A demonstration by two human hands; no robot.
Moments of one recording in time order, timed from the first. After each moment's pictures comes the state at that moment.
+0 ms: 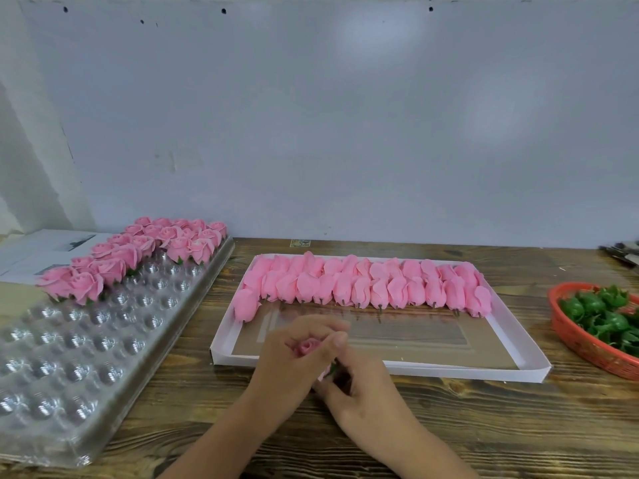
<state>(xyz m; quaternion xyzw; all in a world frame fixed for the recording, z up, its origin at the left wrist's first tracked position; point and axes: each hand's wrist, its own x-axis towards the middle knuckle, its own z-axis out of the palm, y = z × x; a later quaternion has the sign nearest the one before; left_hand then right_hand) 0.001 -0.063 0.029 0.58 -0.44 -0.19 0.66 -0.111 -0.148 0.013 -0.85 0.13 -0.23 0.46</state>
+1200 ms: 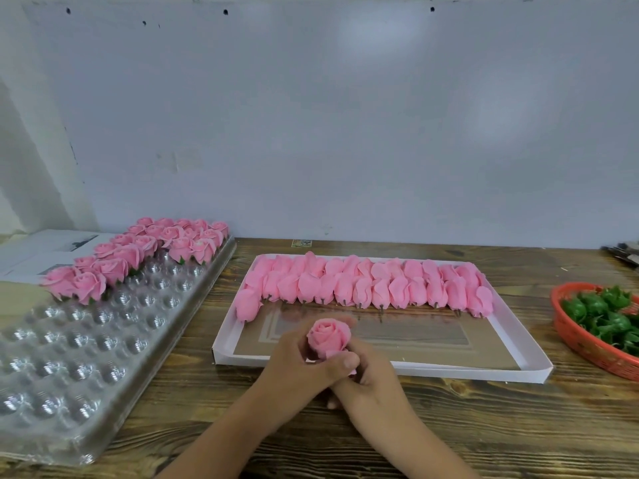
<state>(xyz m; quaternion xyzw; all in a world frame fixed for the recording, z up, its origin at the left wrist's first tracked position) 0.000 -0.060 0.029 0.54 -0.47 -0.32 0.62 -0.110 -0.145 0.020 -0.77 0.16 -0.24 0.57</state>
